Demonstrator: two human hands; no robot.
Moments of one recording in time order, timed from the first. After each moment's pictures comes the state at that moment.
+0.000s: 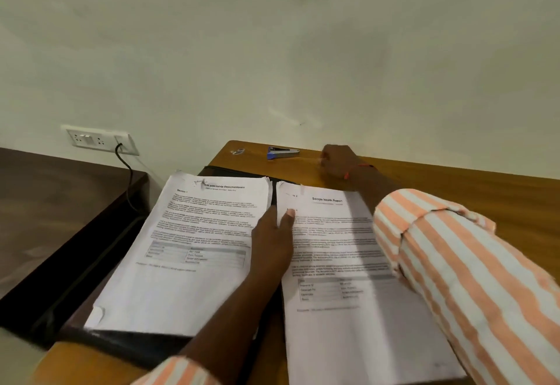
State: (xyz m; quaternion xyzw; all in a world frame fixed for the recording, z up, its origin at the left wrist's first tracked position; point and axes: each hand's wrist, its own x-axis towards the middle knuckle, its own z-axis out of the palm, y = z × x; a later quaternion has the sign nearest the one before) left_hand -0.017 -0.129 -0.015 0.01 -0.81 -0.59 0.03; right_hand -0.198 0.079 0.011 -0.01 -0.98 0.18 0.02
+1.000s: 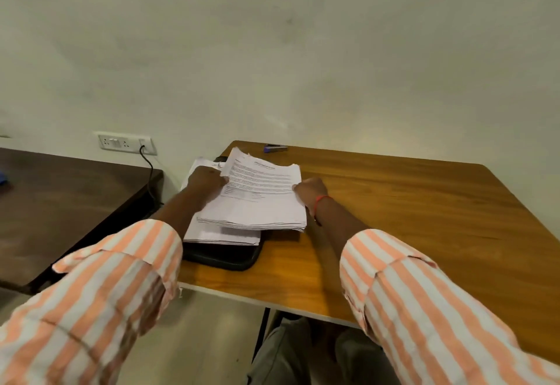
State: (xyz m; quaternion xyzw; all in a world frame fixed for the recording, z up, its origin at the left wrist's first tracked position) left_hand -0.023 -0.271 0.044 0.05 -0.88 -0.46 0.02; right_hand 0.016 -0.018 0.014 -0.21 -0.79 0.57 0.03
